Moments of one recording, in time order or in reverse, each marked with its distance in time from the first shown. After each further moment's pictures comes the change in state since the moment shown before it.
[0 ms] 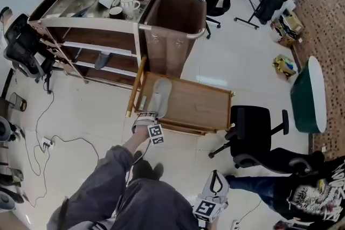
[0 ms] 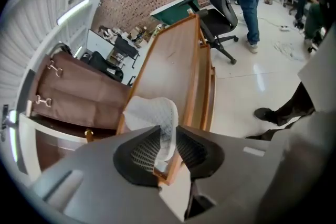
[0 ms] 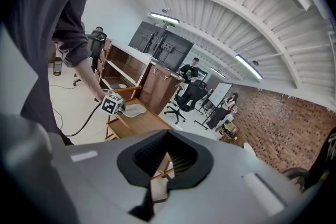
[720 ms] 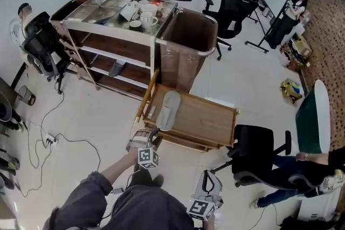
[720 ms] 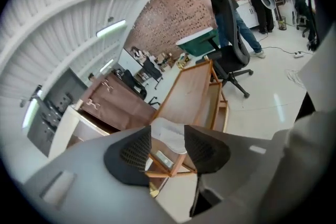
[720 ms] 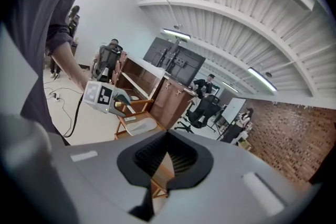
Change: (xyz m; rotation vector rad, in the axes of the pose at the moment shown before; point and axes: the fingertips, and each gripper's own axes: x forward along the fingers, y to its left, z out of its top) left arm -0.169 0.017 0.022 -0.217 -0.301 0.198; right arm 0.012 0.024 0.031 -0.066 -0.183 0.124
